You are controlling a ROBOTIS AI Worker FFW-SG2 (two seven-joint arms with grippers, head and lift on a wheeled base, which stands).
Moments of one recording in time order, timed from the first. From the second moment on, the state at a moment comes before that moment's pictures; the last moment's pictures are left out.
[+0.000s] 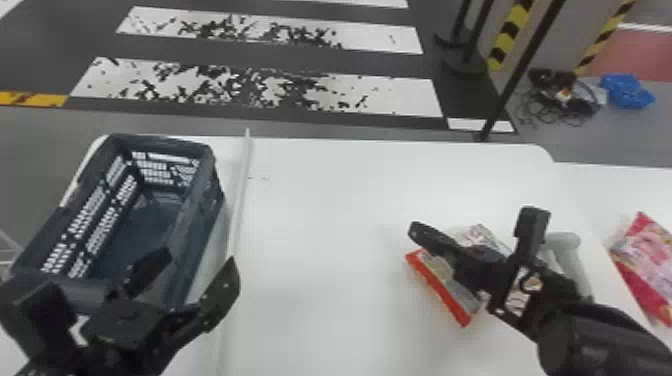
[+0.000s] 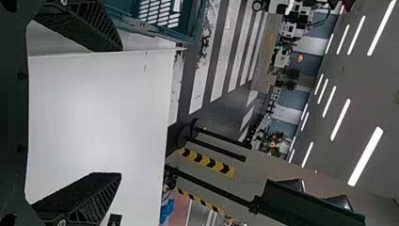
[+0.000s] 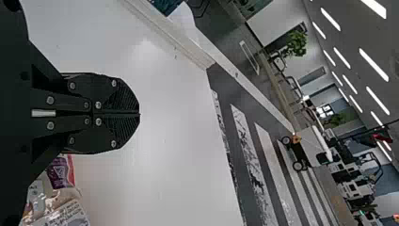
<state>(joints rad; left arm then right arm) 0.80 0.14 0.03 -2.35 0.32 0.31 -0.24 0.16 -0.13 -0.19 -1.58 -0.28 0.49 0.71</state>
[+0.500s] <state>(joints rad) 0.78 0.13 0.02 -2.34 0.32 0.31 -0.24 0.22 -0.16 -0.19 -1.57 -0.24 0.49 0.69</state>
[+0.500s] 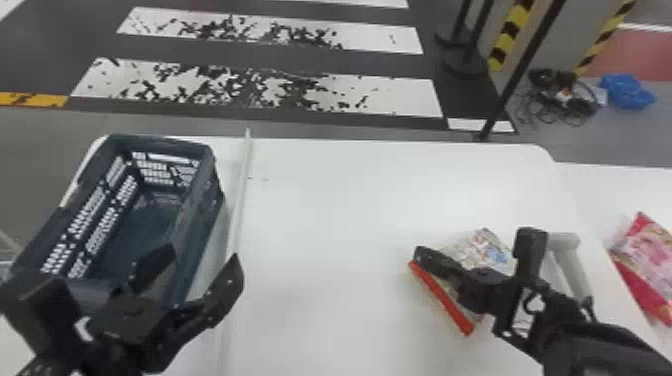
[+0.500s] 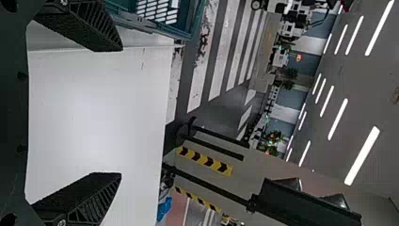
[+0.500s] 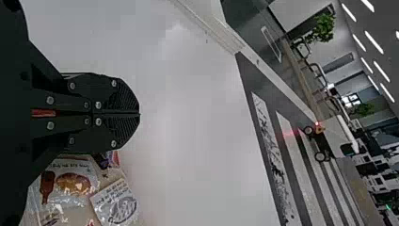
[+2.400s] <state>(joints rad) 0.72 0.15 0.01 -2.24 0.36 0.29 -0.28 0.52 -0.26 -0.64 -1.91 -0.51 0.98 0.65</state>
